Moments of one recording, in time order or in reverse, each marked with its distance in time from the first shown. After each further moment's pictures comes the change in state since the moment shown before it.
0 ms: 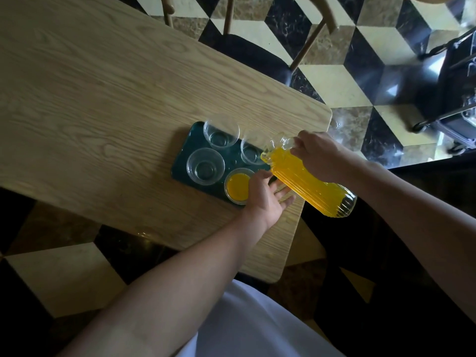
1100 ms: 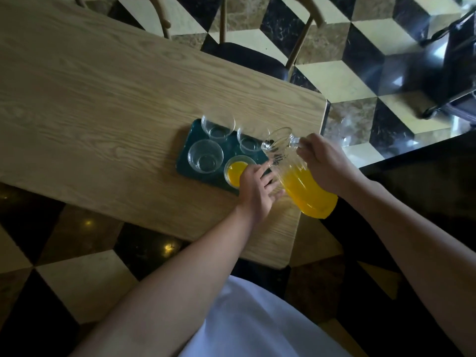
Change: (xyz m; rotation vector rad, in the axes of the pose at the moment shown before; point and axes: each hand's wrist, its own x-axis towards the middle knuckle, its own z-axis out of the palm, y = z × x) left_hand -0.031 -0.011 -0.017 0.102 0.075 0.065; right_hand -0.069 0.028 0.041 0.296 0.318 -0.095
